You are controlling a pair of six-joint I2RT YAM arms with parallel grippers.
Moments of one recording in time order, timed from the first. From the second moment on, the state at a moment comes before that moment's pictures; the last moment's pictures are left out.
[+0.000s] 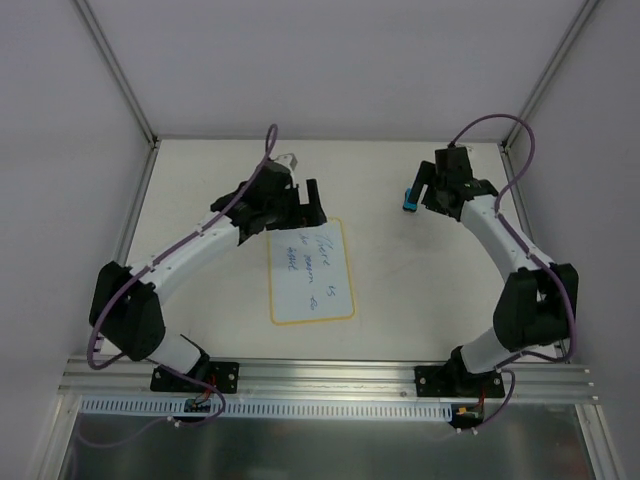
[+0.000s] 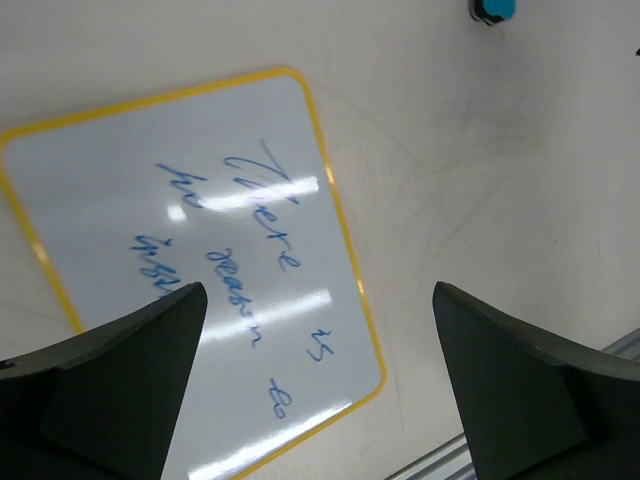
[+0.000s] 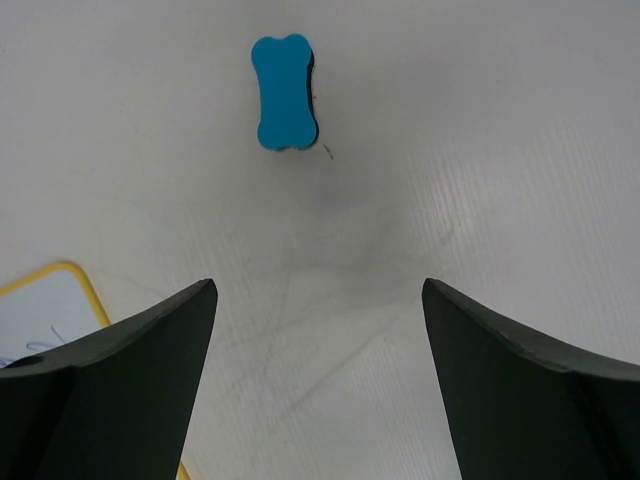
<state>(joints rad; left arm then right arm) -0.61 1.53 1.23 -0.42 0.04 -0.60 0.22 1.50 1.22 -0.56 0.23 0.44</state>
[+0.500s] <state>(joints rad) -0.31 1.22 0.80 -0.49 -0.01 -0.59 0.17 2.10 1.71 -0.63 0.23 0.46</state>
